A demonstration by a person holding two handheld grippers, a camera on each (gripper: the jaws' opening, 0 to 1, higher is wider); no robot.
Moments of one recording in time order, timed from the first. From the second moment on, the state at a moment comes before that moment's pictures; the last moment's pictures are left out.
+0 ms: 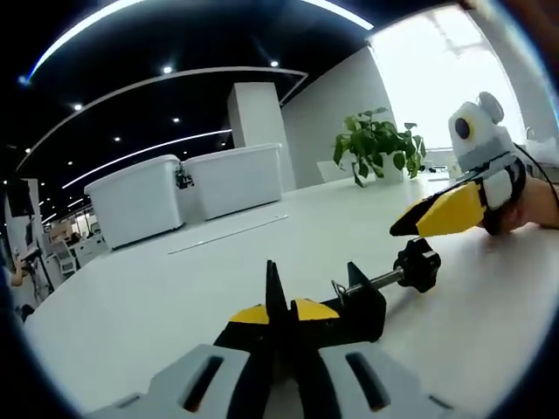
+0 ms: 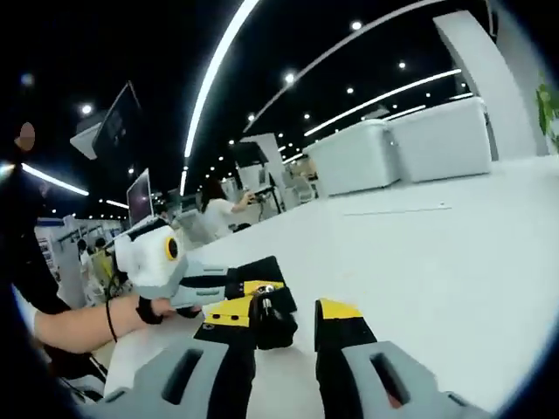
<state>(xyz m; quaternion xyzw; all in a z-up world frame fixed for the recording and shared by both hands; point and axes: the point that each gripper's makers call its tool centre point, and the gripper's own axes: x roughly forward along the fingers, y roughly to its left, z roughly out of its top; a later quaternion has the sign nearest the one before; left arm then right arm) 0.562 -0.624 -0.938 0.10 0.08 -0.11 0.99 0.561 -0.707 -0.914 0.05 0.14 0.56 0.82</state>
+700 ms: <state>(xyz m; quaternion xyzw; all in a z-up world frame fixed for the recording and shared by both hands) 0.561 -0.624 -0.938 0.10 0.08 -0.11 0.99 0.538 -0.698 -0.906 -0.02 0.06 0.57 0.82</state>
